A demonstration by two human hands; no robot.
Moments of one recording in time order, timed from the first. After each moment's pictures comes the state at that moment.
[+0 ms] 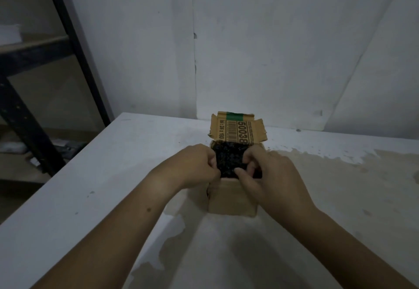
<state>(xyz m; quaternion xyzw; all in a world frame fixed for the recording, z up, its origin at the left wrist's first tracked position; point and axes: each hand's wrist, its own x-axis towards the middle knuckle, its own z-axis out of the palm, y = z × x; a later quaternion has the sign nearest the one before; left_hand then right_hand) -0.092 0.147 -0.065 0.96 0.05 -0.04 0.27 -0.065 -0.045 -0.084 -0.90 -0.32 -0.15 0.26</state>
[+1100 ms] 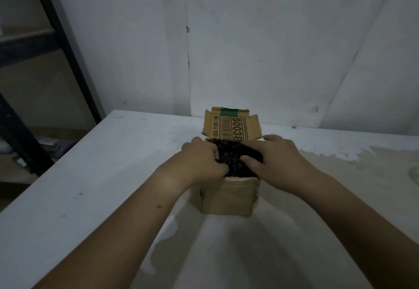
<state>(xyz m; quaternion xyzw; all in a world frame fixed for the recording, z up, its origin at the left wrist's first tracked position) -0.072 0.126 -0.065 0.97 0.10 -0.06 0.24 -0.012 -0.053 -0.071 -0.95 -0.30 -0.03 0.12</state>
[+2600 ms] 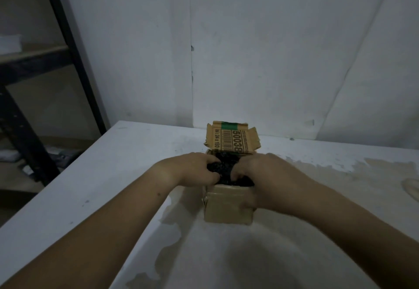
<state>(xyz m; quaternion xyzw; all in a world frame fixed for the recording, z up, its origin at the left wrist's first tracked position) -0.067 0.157 -0.062 0.96 0.02 -0.16 0.23 -0.052 -0.042 -0.036 -0.89 -0.45 0.02 0.02</state>
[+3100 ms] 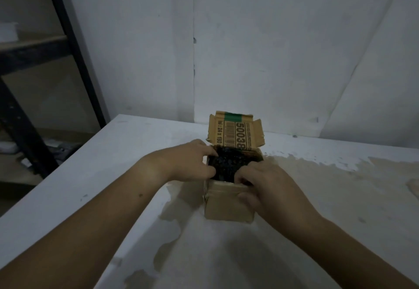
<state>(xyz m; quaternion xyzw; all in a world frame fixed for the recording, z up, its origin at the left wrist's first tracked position) -0.077 0.167 -0.053 0.97 0.01 -0.12 0.21 -0.066 -0.052 -0.074 -0.90 -0.41 -0.07 0.12</state>
